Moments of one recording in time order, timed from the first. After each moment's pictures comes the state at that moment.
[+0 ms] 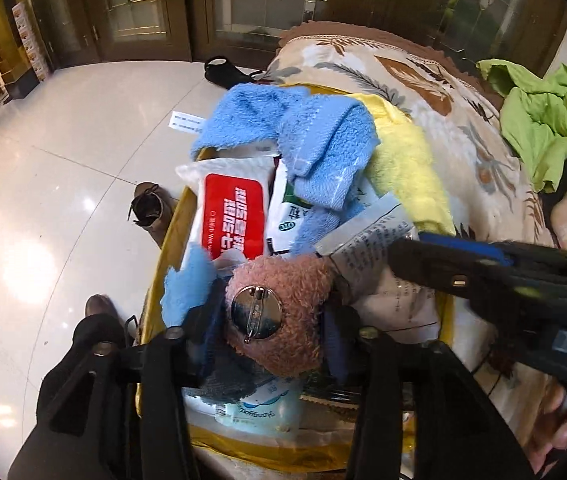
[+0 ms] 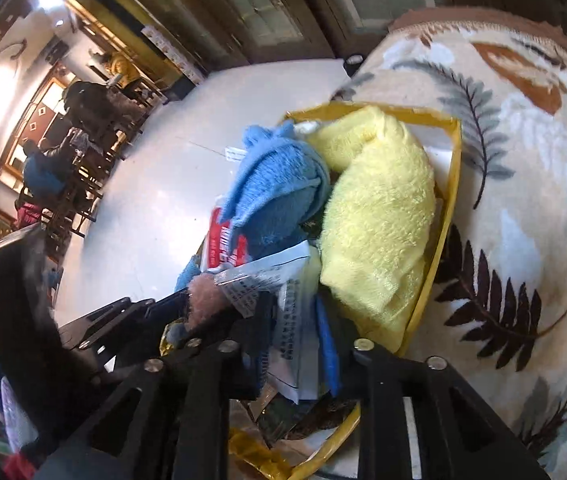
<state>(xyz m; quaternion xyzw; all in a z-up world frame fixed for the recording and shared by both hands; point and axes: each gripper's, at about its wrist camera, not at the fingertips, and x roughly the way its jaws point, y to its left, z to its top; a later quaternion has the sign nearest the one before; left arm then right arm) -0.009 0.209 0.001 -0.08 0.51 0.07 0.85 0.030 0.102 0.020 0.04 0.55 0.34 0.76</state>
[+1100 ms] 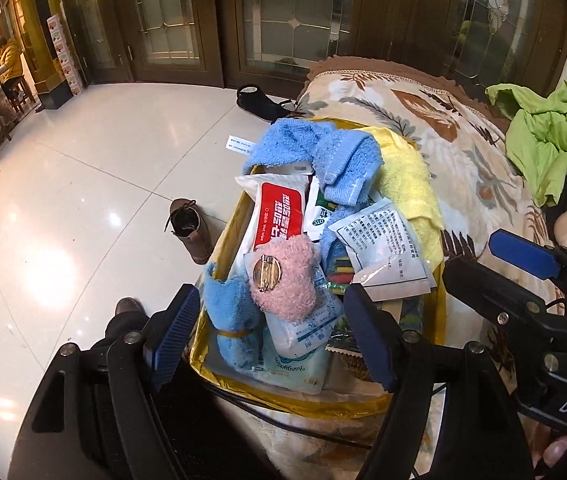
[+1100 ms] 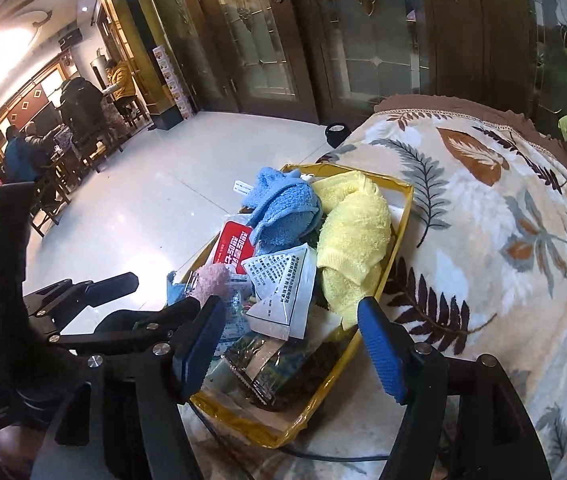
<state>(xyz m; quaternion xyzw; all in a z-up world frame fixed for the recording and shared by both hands) -0.059 0.213 0.036 -0.07 0.47 0.12 0.87 -0.042 0.086 0.068 -0.03 0.44 0.30 0.85</state>
